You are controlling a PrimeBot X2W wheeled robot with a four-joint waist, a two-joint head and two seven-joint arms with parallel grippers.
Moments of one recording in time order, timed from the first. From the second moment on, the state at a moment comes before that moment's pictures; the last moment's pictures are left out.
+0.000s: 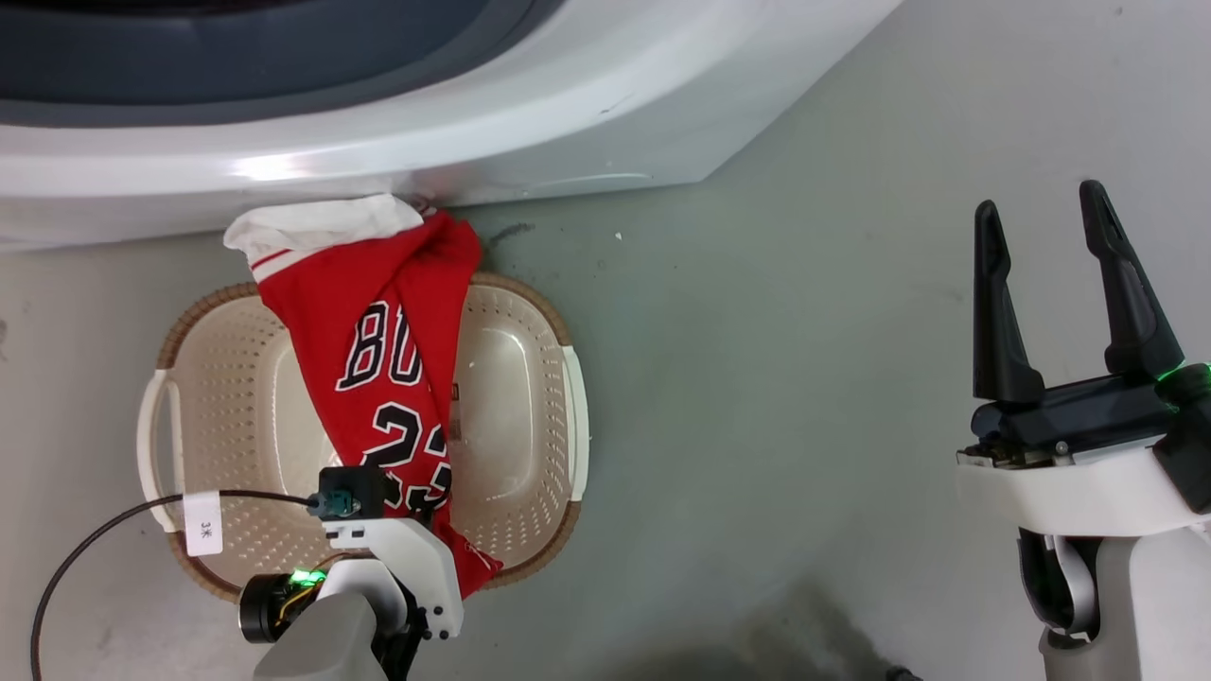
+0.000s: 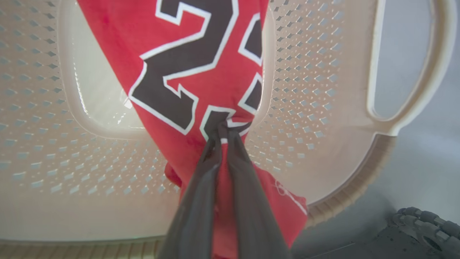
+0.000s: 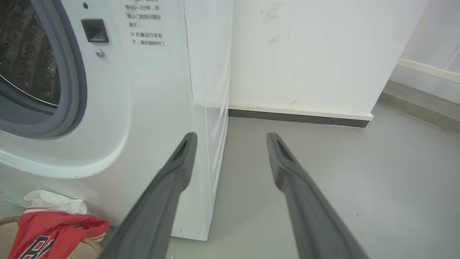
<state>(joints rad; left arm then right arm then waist) -0.59 0.09 -0.29 1.27 -0.43 -0.11 -0.20 -0.23 -0.05 0.02 -0.16 0.04 0.13 -0.26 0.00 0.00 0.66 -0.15</state>
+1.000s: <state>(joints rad) -0.46 0.11 -0.30 1.03 -0.35 -0.03 -0.26 -0.15 -0.05 0.03 -0.10 0.02 0.13 -0.26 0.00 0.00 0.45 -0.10</state>
